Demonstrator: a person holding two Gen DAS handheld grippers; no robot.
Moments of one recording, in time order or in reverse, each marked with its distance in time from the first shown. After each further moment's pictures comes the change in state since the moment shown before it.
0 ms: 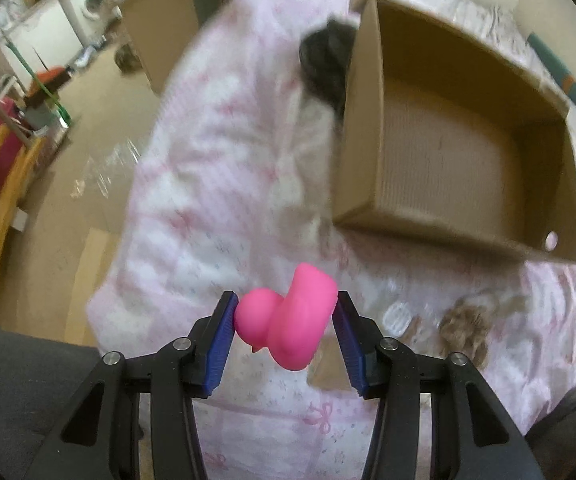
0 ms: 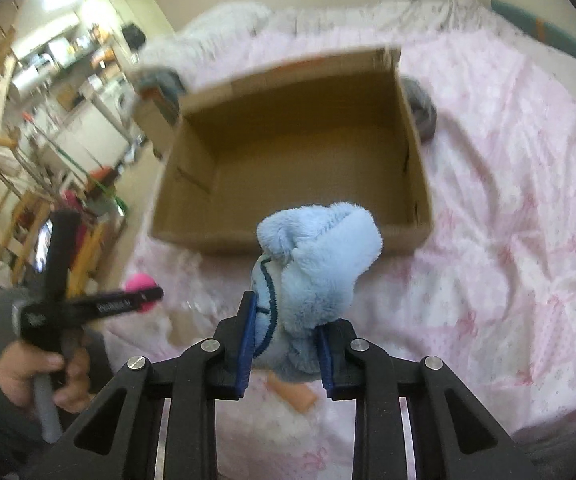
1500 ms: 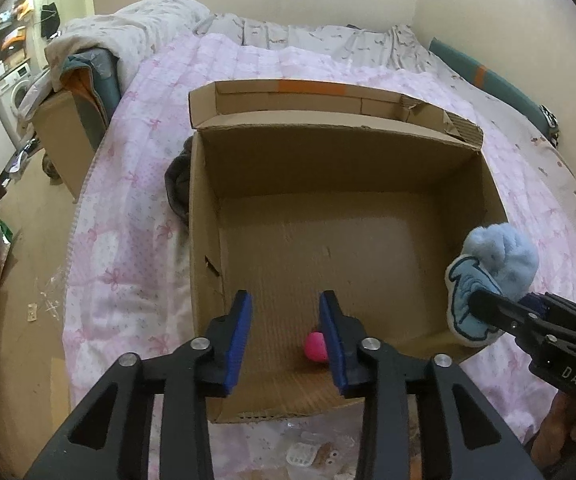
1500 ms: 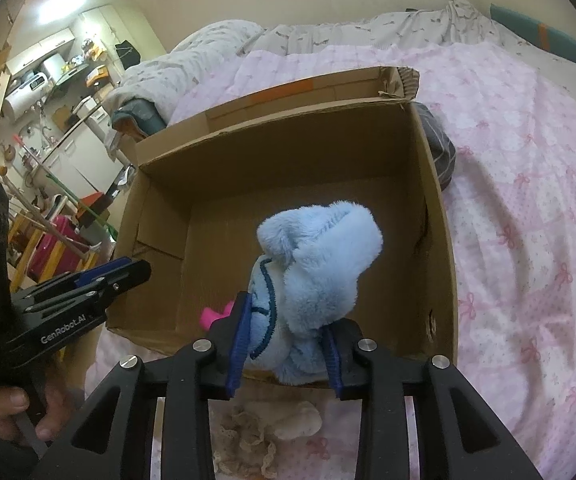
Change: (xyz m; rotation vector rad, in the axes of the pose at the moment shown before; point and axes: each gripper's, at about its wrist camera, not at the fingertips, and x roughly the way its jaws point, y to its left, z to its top) left arm -0.002 -0.082 0.070 0.266 -0.213 -0.200; right arm 0.081 -0.024 0.059 0.012 -0.006 -0.023
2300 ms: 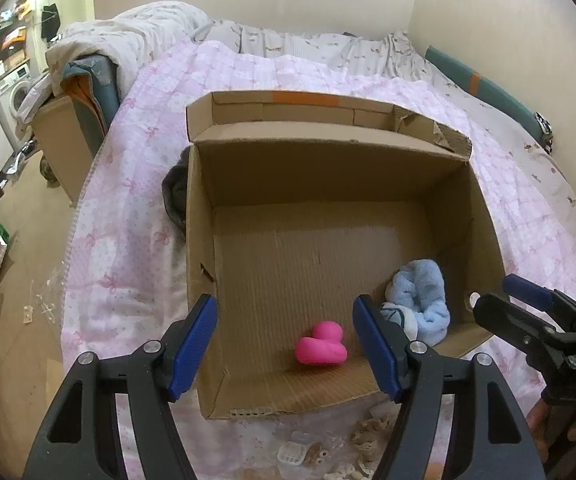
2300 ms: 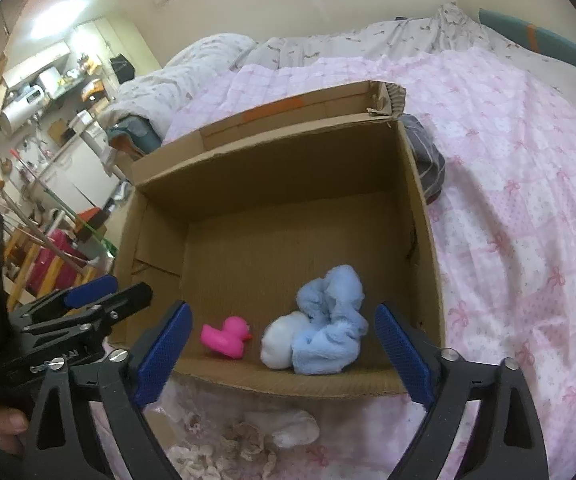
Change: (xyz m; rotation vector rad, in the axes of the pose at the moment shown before) left arm -0.013 -0.001 0.003 -0.007 -0.035 -0.017; right arm -0.010 -0.002 0.005 0.023 -0.058 -0.026
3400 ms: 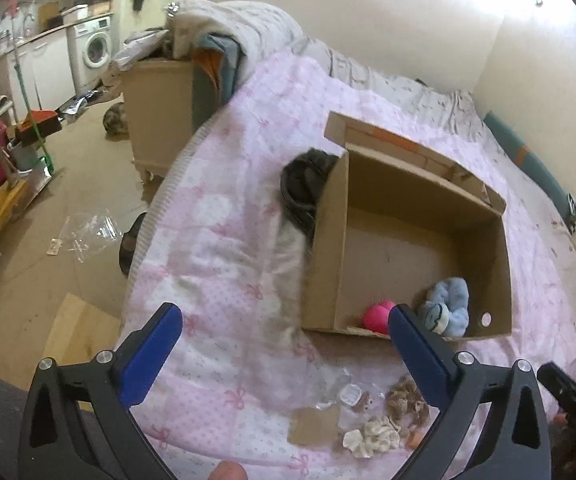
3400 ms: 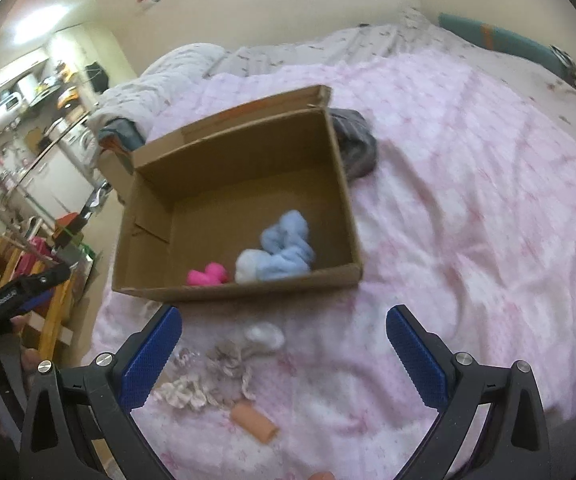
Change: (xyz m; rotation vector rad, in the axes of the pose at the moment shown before) left arm -0.087 0.087 -0.060 -0.287 -0.081 0.089; right arm -0.081 -0.012 -0.060 0.067 -0.015 -0.107
